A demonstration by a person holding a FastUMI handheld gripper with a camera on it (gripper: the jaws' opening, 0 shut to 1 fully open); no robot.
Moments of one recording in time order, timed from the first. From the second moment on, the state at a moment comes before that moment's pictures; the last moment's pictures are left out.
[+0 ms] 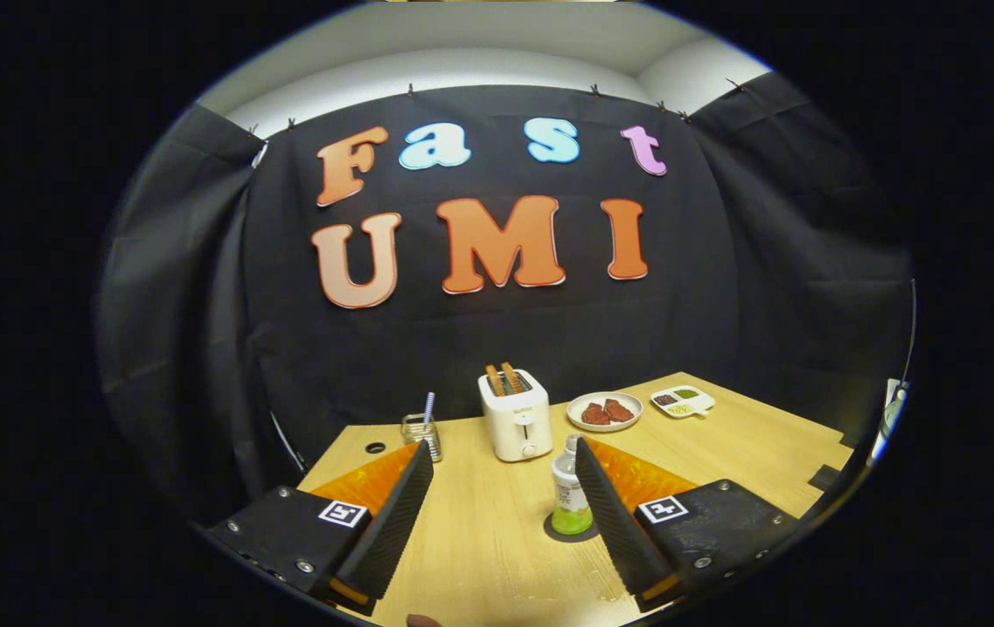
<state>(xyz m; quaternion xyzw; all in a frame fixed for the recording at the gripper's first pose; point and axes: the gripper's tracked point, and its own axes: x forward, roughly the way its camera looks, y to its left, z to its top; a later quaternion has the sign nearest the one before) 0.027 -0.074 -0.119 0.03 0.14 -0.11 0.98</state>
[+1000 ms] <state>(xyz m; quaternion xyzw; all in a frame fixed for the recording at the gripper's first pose) -0.037 0.027 -0.053 0.00 0.10 -0.02 0.99</state>
